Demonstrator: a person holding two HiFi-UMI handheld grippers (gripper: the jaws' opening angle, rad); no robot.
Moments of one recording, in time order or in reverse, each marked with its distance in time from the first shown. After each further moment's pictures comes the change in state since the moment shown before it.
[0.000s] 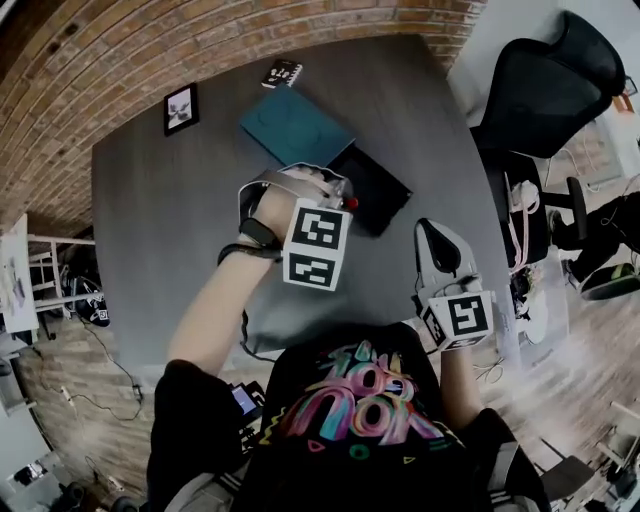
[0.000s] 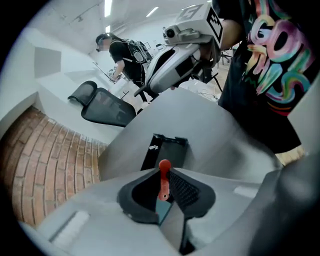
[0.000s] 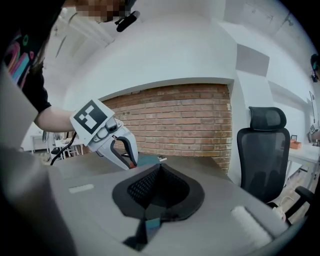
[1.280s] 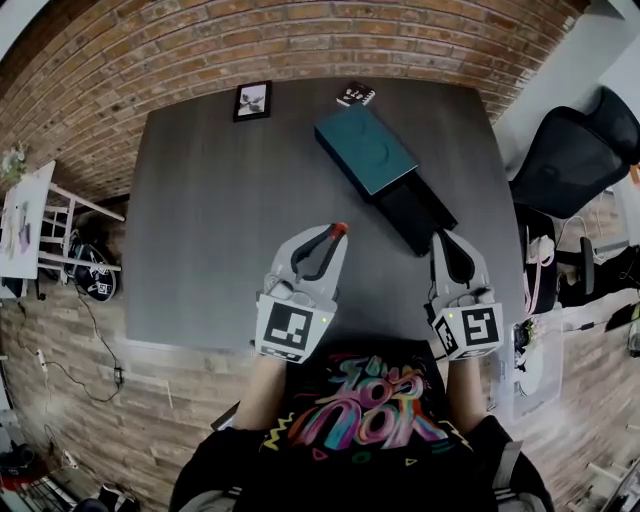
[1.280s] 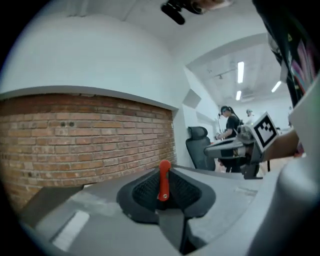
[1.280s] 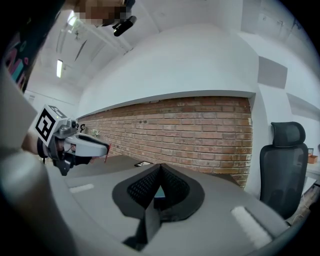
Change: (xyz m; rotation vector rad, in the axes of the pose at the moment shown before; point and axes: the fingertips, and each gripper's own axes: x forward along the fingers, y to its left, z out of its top) left arm -0.176 -0.058 -0.079 -1.240 -0.641 0.800; right arm 0.025 0.093 0.050 -0.110 -0.117 0.124
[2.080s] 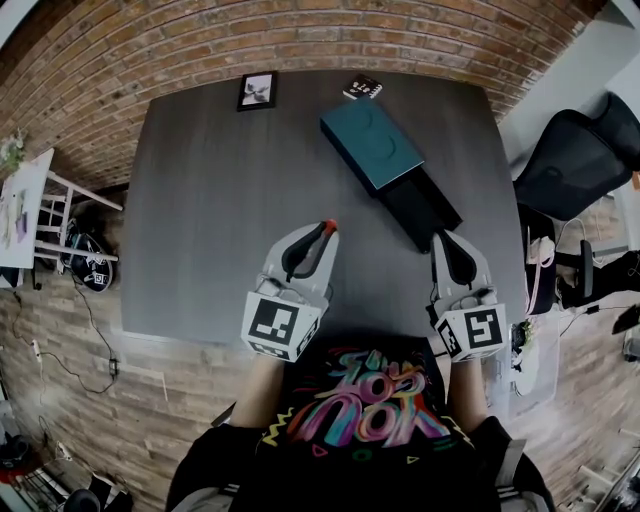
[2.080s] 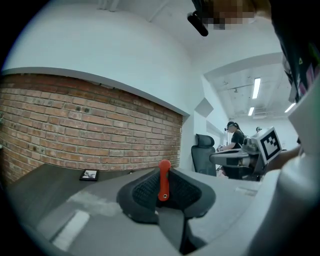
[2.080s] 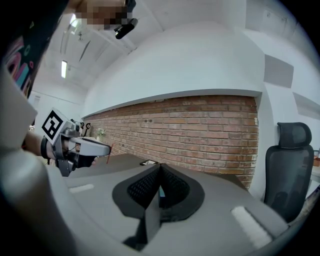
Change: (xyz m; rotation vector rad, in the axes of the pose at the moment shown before) left arm -0.017 0.017 -0.017 -0.137 -0.020 0.018; right arm -0.001 0.016 -0.002 -0.021 0.015 0.054
